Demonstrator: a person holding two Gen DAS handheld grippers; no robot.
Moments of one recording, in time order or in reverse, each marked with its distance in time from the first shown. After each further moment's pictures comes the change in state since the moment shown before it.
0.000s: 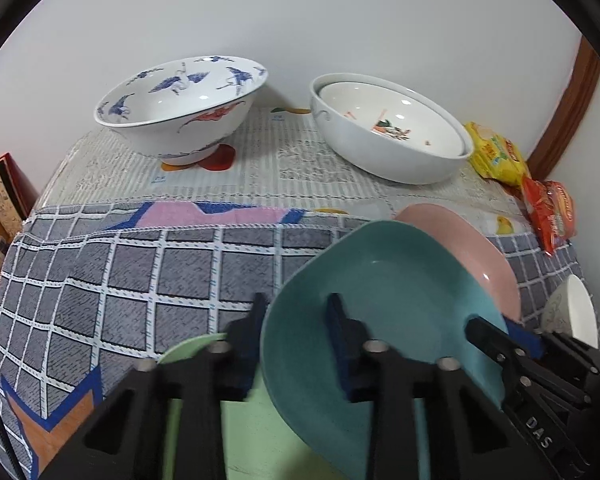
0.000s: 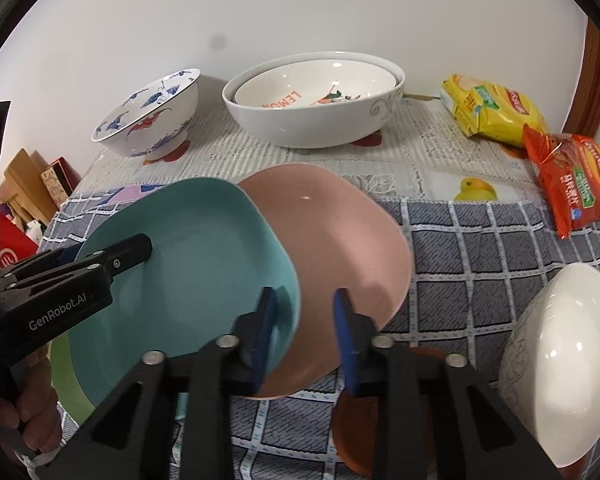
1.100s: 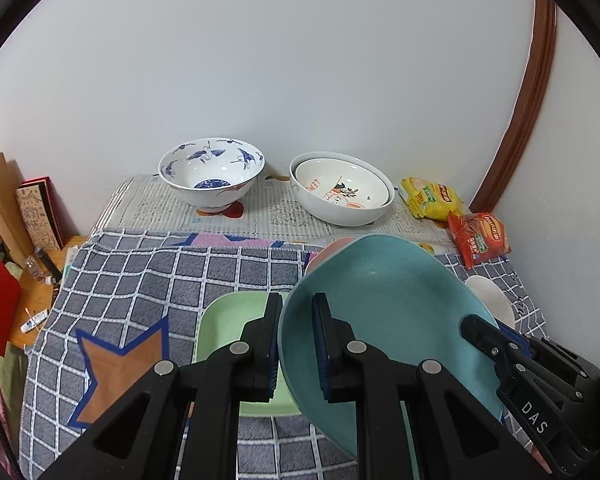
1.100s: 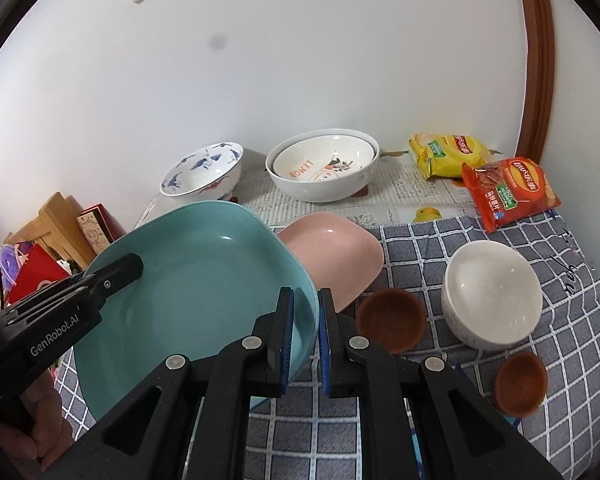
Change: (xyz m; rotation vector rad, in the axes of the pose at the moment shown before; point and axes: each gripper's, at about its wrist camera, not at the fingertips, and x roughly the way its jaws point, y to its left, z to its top) left arm -0.165 -0.002 -0.042 -0.015 -0.191 -0.046; right arm -0.160 0.036 -0.040 0.054 -0.192 -0.007
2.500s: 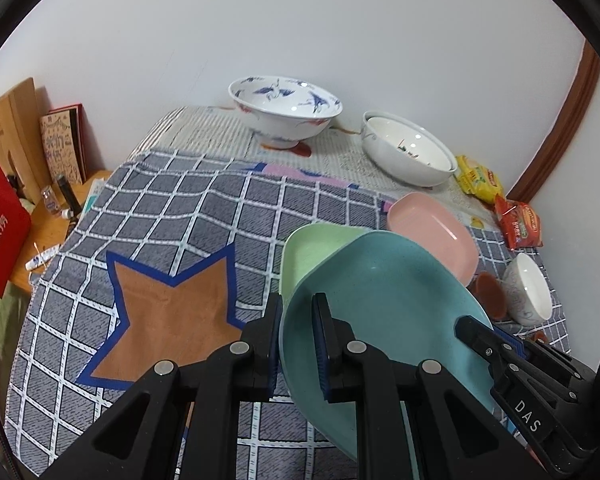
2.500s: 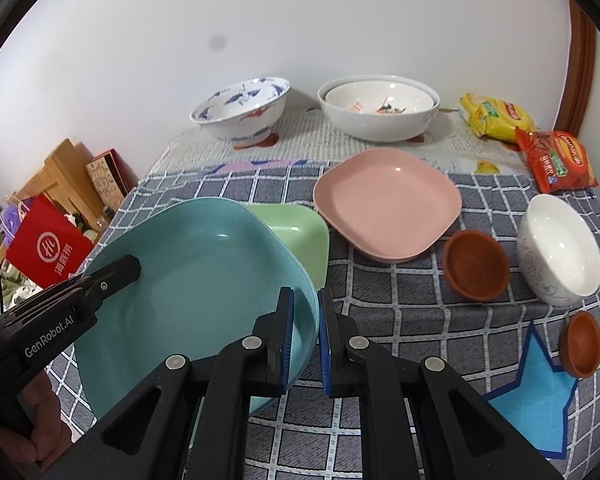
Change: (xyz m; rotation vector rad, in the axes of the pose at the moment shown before) left arm 0.026 0.085 -0.052 -0.133 0.111 0.043; right arm 0.055 0.062 -0.042 -0.072 0.153 0.029
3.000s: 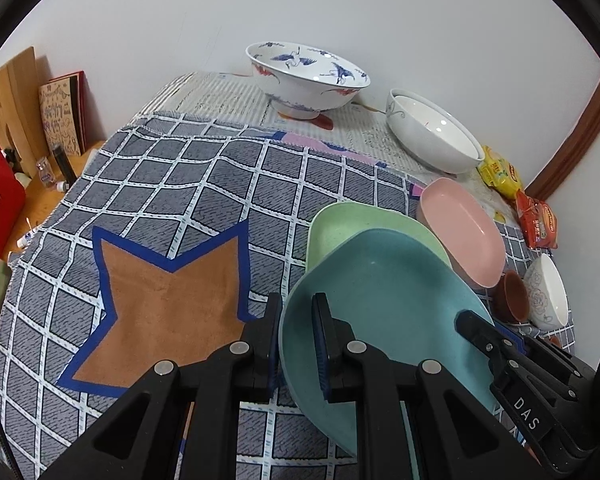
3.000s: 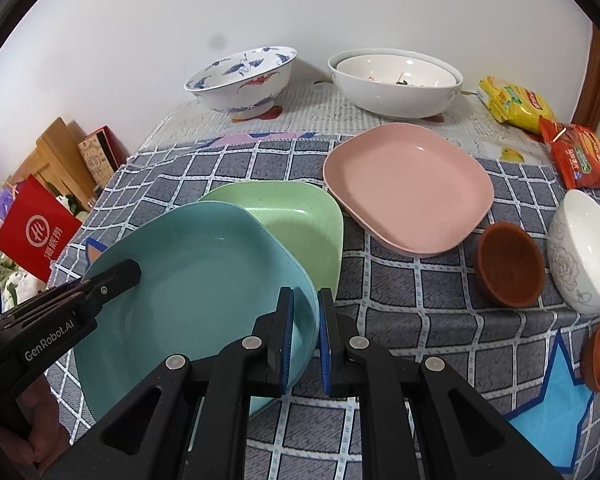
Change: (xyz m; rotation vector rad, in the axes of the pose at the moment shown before) left arm 0.038 0.017 0.002 -0.050 0.077 0.006; right arm 0.042 0.006 0.006 -0.035 0.064 -0.015
